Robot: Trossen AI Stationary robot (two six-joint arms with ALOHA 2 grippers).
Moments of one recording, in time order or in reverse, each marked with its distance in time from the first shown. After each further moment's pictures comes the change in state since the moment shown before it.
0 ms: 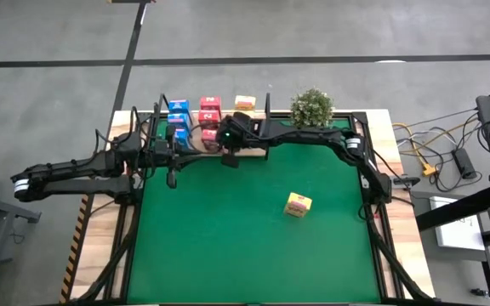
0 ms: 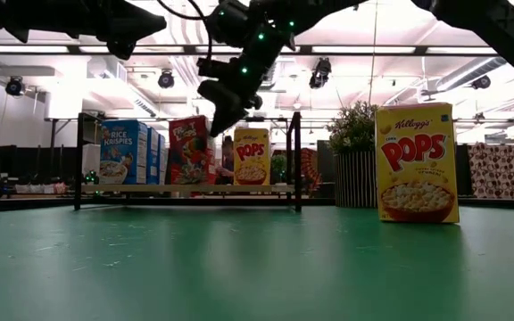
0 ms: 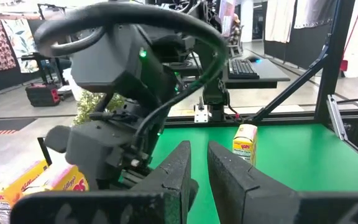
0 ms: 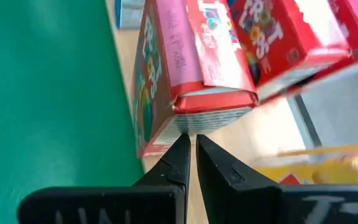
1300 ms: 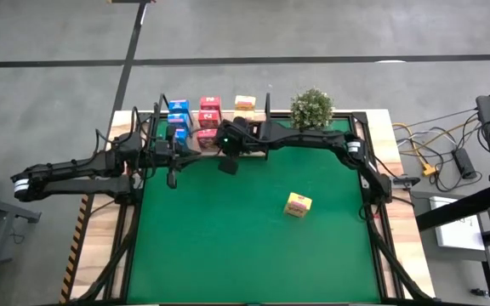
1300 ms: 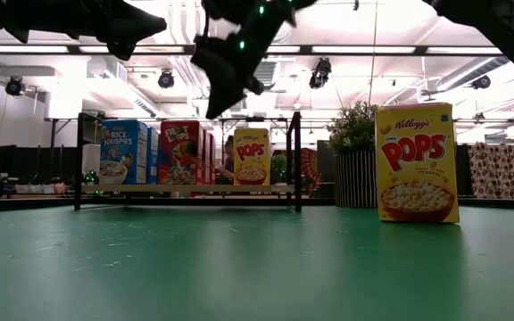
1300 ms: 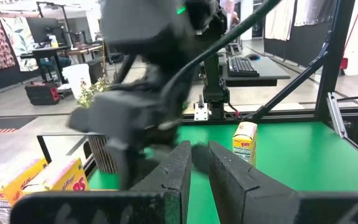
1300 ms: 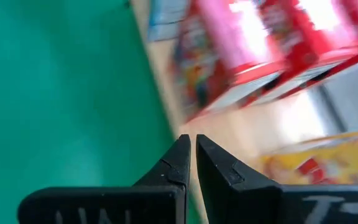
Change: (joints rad) left arm 0.000 0.003 0.000 -0.007 0.000 0.003; right arm 0.066 -0.003 0.116 -0.159 -0.030 0.148
